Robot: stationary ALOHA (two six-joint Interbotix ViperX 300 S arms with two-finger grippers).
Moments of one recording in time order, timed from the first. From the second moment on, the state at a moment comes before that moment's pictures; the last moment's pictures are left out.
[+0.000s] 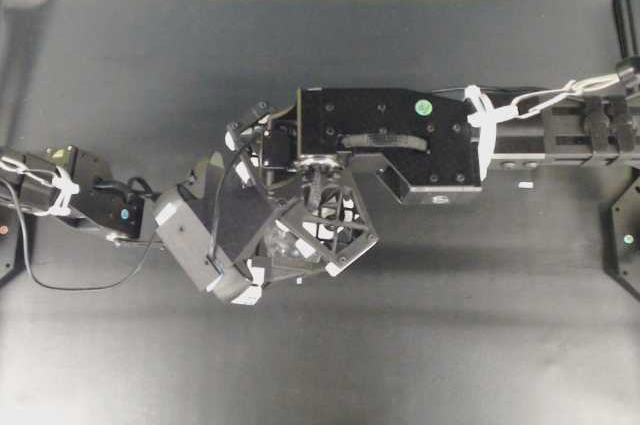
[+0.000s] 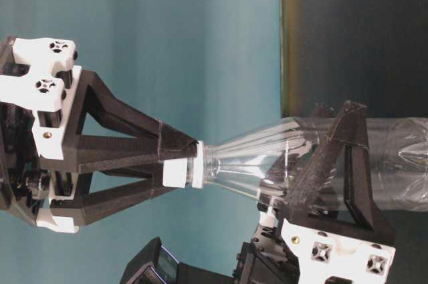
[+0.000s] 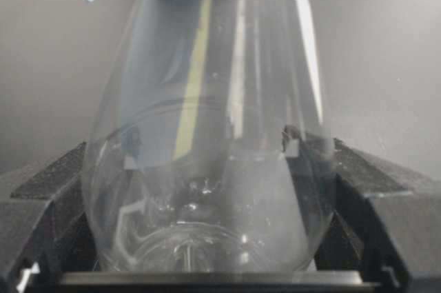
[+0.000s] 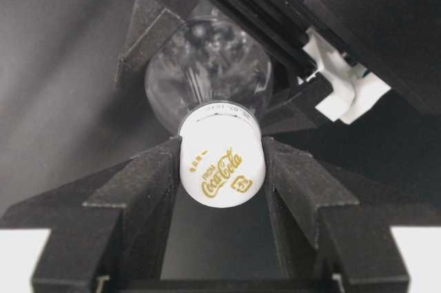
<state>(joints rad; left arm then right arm) -0.02 0.26 0.85 0.05 -0.82 -0.11 0.09 0.36 -0.43 0.02 1.43 -0.65</state>
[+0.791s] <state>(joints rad) -0.02 0.26 0.85 0.05 -0.82 -0.11 0.09 0.29 -0.41 0.02 1.36 -0.48</state>
